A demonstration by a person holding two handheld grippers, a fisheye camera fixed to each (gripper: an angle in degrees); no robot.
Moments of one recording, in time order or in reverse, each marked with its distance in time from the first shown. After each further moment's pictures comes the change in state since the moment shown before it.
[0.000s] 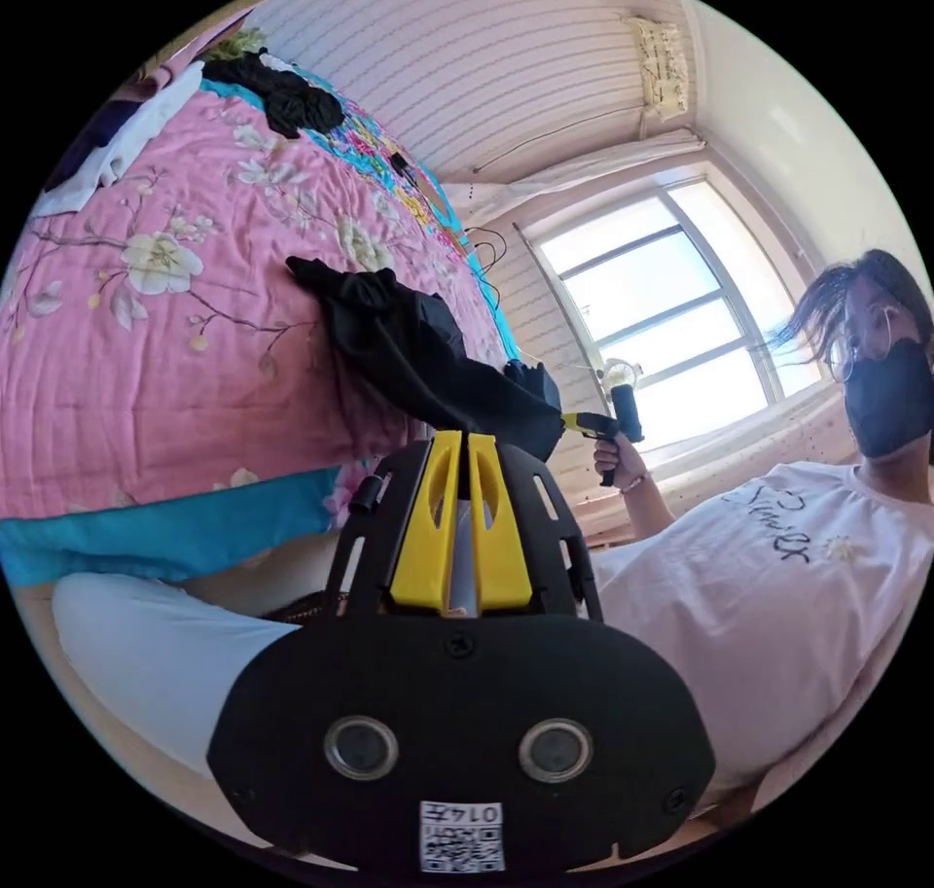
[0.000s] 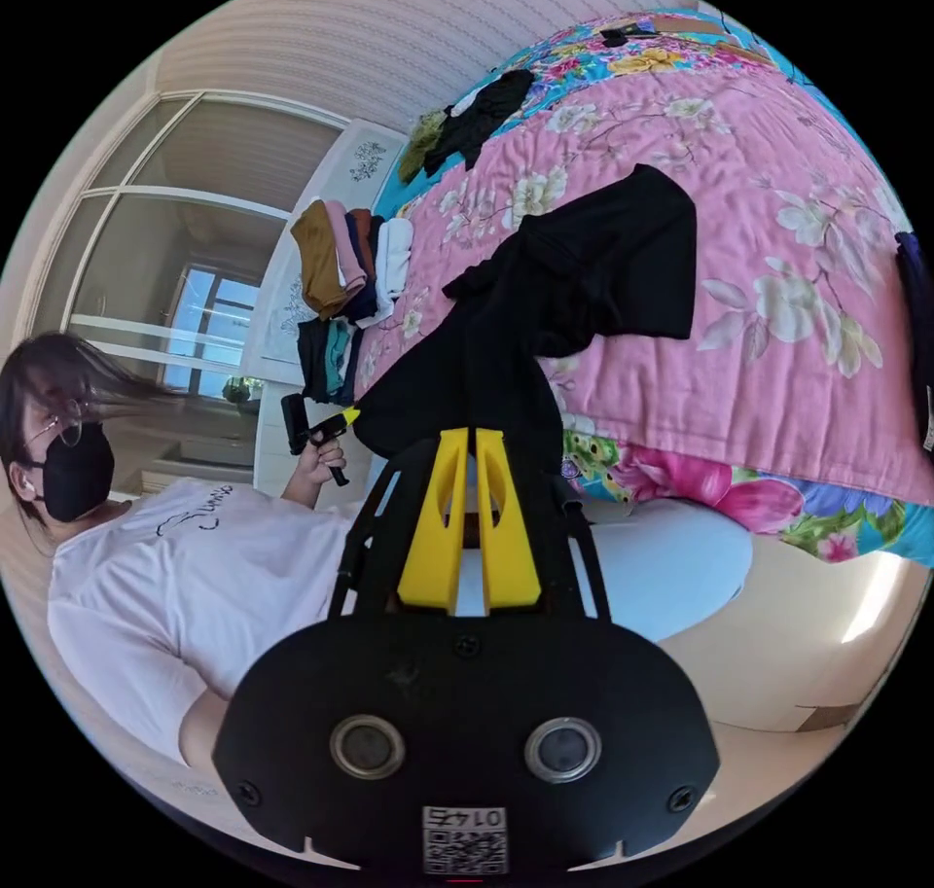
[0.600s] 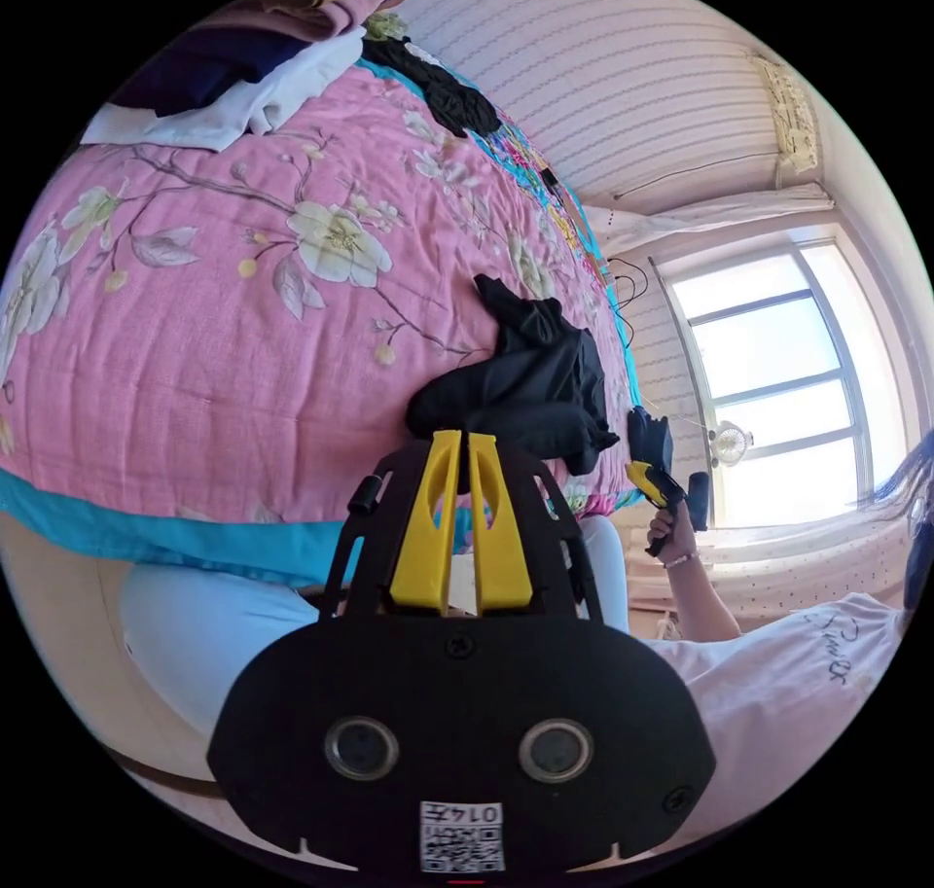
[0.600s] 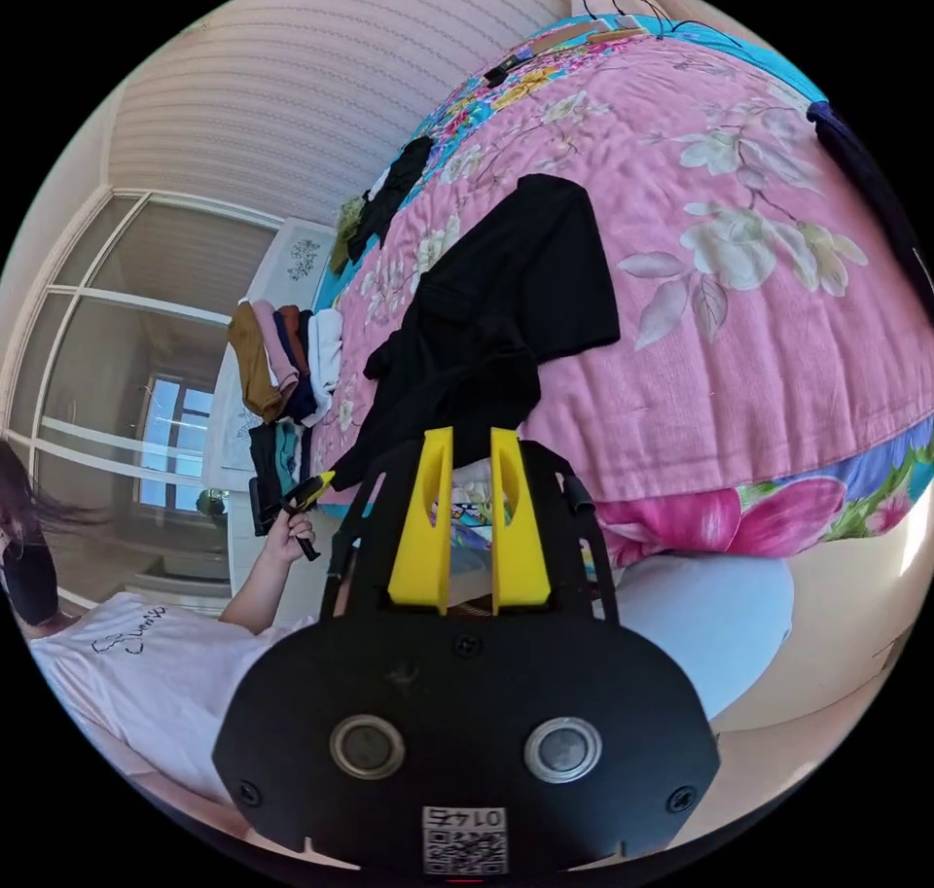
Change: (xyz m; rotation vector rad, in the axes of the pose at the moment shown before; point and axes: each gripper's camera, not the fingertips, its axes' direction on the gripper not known) left arm -0.073 -0.026 -0.036 0.009 -0.306 -0.228; right arm 0.056 0.040 0.034 0.271 0.063 0.215
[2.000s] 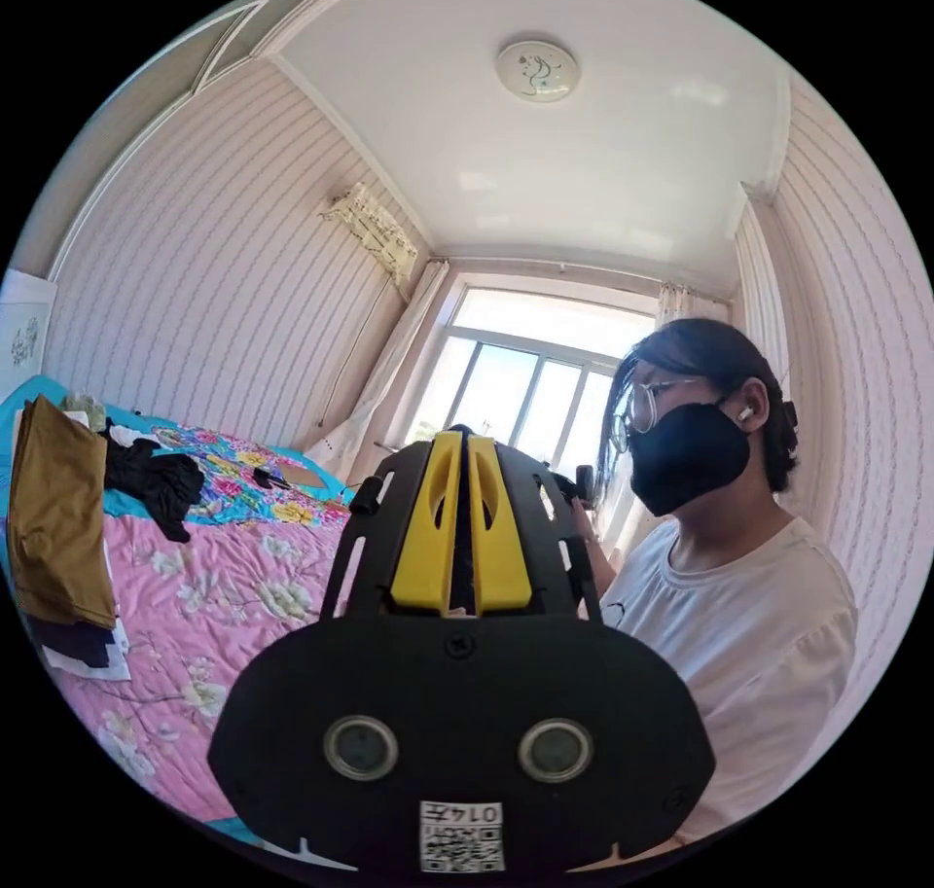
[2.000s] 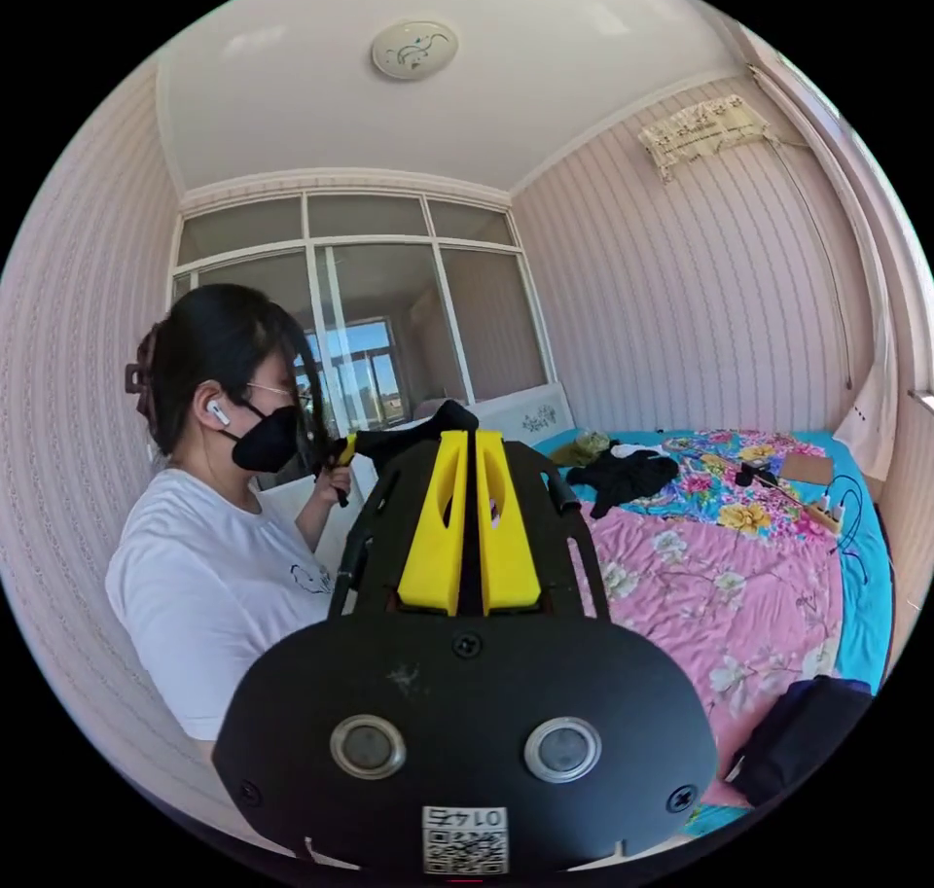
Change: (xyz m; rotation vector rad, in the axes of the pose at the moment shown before) left arm 0.251 0.084 -0.368 0.604 0.485 0.813; right arm -0.240 0.209 -0.317 0.465 -0.278 -0.942
